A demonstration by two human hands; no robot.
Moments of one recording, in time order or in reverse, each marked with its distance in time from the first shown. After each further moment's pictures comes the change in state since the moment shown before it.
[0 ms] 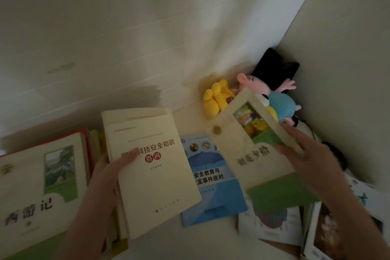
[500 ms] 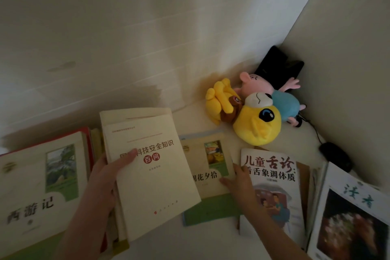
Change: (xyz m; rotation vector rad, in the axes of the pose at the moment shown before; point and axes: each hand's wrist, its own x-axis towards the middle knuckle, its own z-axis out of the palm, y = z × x) left_hand 0.002 0.000 -0.005 -0.001 0.003 0.005; right_hand 0.005 0.062 0.200 0.190 -0.265 0.326
